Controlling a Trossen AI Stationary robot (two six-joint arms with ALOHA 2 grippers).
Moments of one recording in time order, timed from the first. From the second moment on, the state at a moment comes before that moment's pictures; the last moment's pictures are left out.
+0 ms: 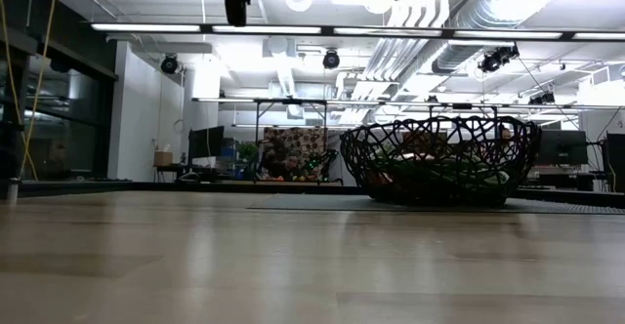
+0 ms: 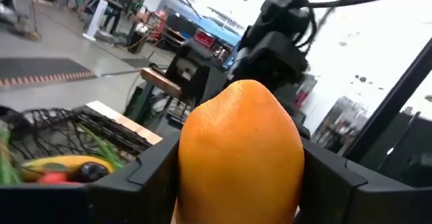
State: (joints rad) left arm 0.16 1.19 0.70 0.63 -0.09 -0.50; right arm -0.08 1.25 1.12 -0.28 -0.10 -0.19
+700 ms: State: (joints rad) left arm 0.22 1.19 0.71 0.65 -0.14 -1.20; right arm 0.00 1.47 1.41 -0.28 0.22 -0.55
